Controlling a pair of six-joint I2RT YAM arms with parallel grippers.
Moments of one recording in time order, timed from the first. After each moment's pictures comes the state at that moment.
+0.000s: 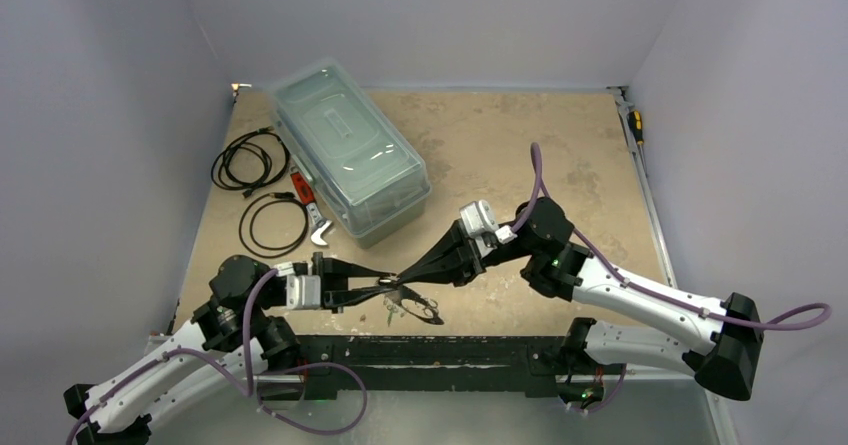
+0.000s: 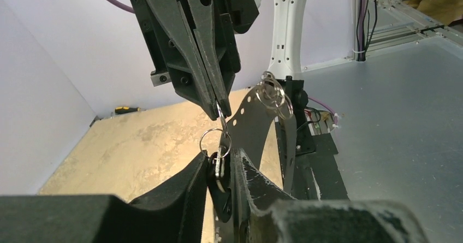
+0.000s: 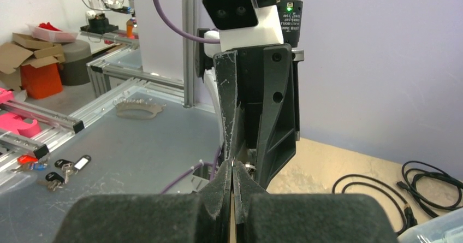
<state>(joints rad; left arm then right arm) -0.93 0.37 0.53 0.10 0.61 0.13 1.02 1.03 0.80 0.52 -0.86 0.12</state>
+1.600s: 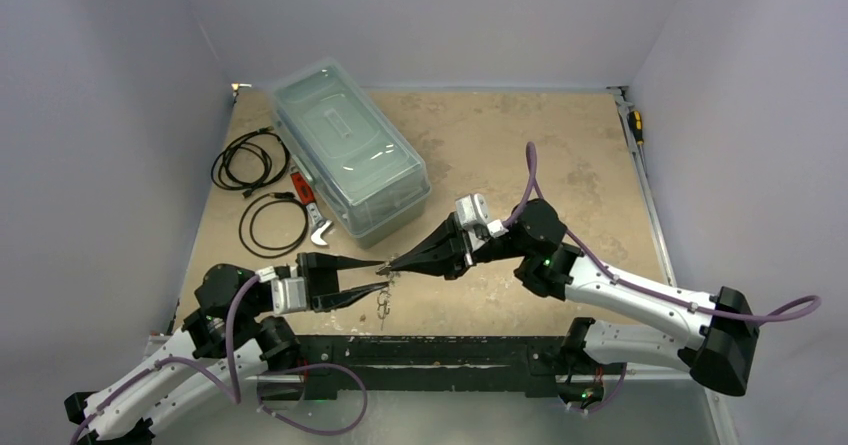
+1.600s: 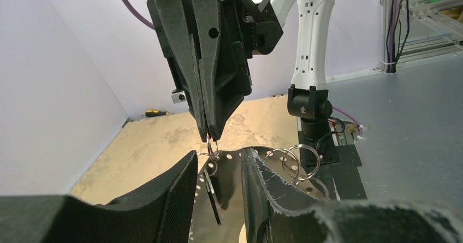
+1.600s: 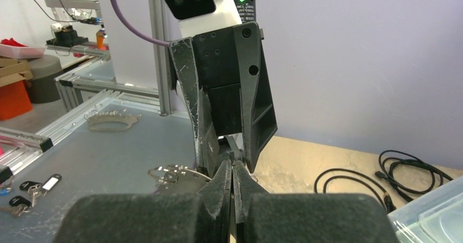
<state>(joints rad) -0.93 0.29 0.53 0.07 0.52 0.14 1.02 1.06 0.78 0.61 -0.75 0.15</state>
